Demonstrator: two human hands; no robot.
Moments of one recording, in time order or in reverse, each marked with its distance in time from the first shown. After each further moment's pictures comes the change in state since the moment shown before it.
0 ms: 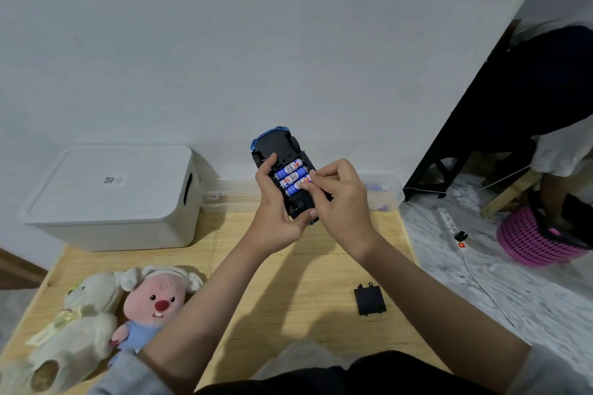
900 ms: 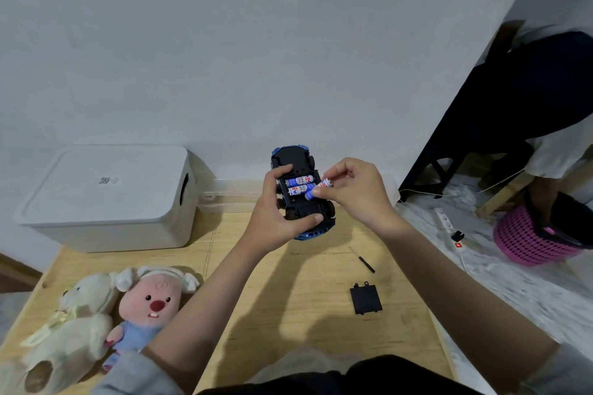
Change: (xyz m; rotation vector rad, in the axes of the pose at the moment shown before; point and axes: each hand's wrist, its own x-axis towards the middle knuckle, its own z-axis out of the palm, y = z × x) left_hand -0.003 -0.003 0.002 0.022 0.037 -0.086; right_hand 0.024 0.007 -0.040 0.215 -0.245 0.558
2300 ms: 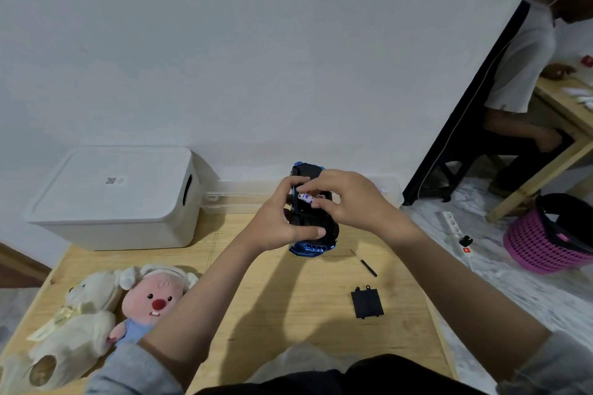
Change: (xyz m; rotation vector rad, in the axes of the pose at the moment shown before) left_hand 0.010 0.001 -0.005 0.117 -0.214 -0.072; right_hand 0.014 0.017 -0.006 -0.579 -0.317 -0.577
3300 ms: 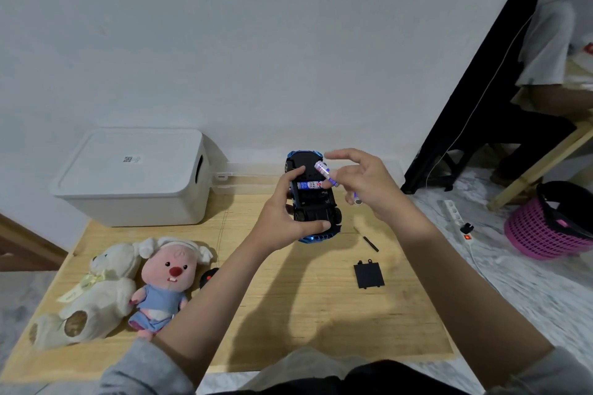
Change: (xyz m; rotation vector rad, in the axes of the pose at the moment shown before) left_hand -0.048 -0.005 0.022 -0.059 0.148 -0.004; right_hand -0.033 -0.037 -0.011 0.803 0.132 0.507
